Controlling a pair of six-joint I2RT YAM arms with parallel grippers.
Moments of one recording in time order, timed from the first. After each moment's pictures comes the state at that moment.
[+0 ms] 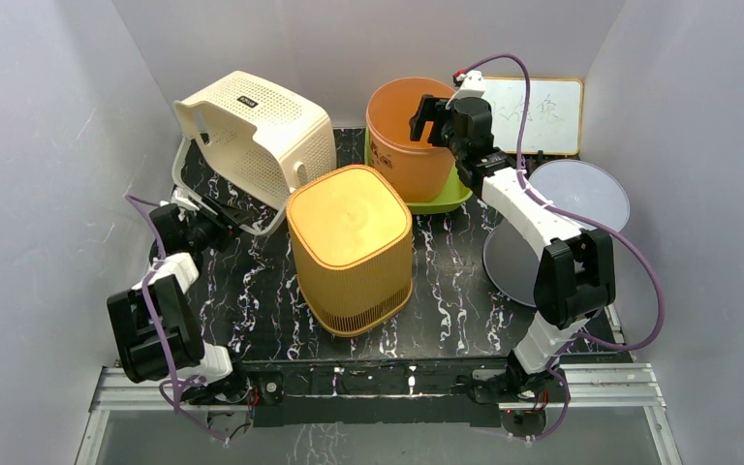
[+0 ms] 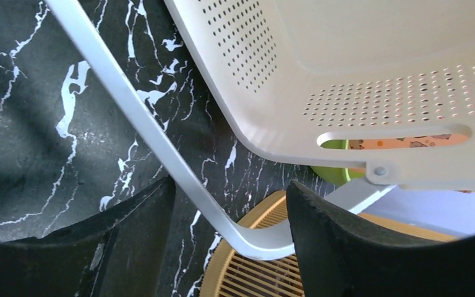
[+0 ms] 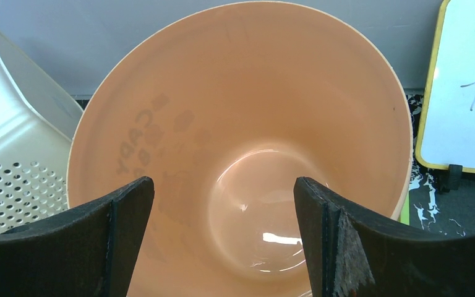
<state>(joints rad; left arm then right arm) 0.36 1.42 0.59 0.26 0.63 -0.74 0.33 1.70 1.45 0.05 0.09 0.29</state>
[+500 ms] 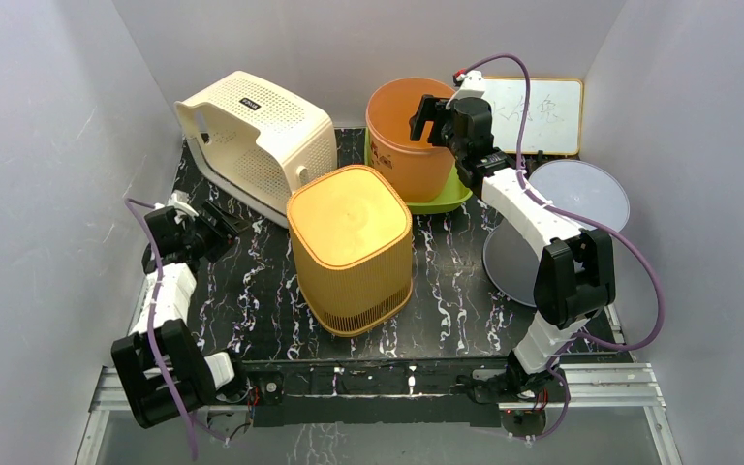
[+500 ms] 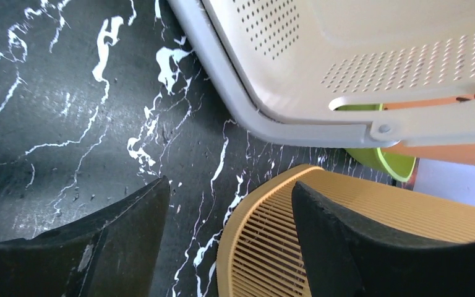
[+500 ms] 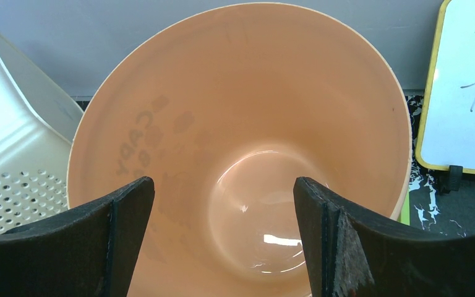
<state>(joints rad) 0.36 1.19 0.64 -0.14 0.55 -0.57 0.33 1.70 1.44 0.07 0.09 0.29</state>
